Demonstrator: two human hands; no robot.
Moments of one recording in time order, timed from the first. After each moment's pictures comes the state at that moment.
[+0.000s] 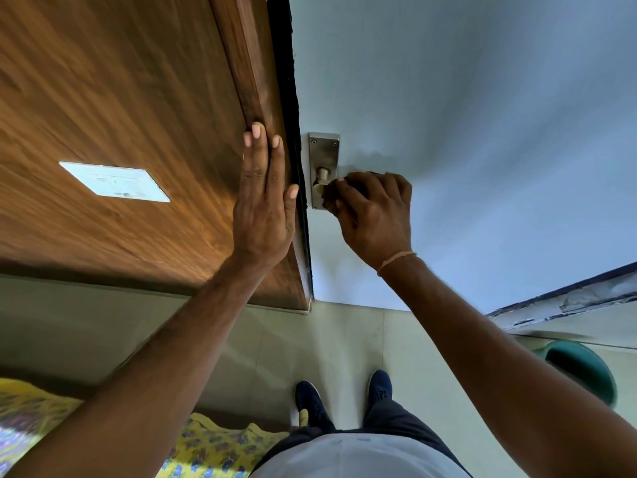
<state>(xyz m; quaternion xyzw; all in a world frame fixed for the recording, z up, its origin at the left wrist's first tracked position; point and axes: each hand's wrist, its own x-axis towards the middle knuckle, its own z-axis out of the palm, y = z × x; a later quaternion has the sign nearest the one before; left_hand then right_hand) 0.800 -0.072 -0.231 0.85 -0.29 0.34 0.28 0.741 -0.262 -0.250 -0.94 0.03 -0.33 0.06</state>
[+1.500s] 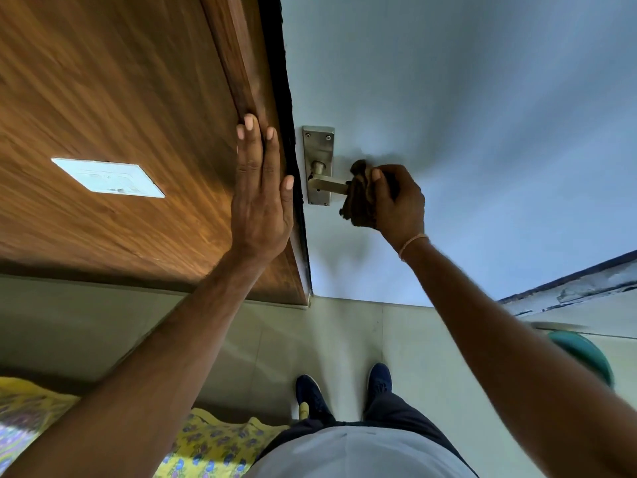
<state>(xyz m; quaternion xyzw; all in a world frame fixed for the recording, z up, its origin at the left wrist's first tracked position) 0.801 -0.075 -0.234 0.85 -0.28 0.33 0.30 0.741 -0.289 -0.250 -0.80 0.22 -0.24 0.51</state>
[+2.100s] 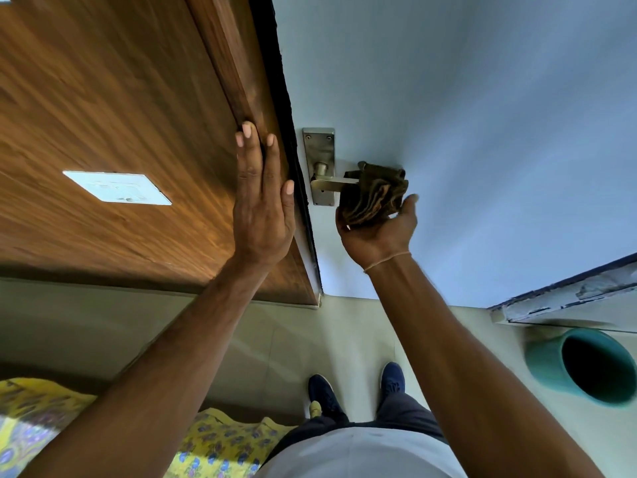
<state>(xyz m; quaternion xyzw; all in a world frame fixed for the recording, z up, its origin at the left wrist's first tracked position) 0.803 -0.074 -0.236 0.85 -0.29 0.33 0.29 0.747 -0.243 -0.256 -0.04 0.27 -0.10 0.96</state>
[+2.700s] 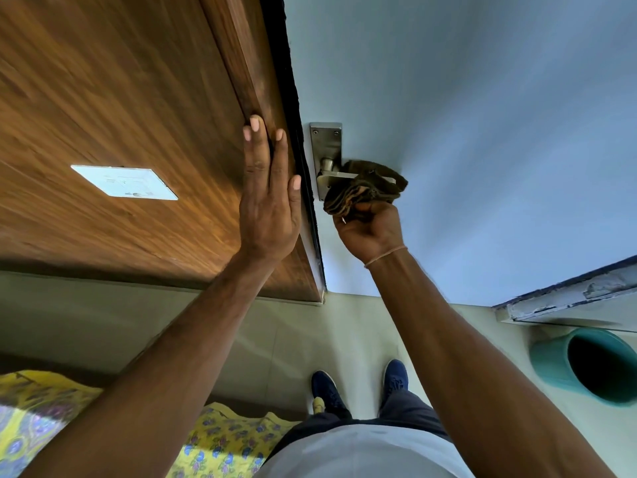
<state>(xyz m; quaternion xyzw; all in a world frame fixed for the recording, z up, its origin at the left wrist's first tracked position) 0.802 -0.073 -0.234 0.85 -0.29 0.33 0.29 0.761 -0.237 -0.282 -0.08 0.30 -0.04 0.95</state>
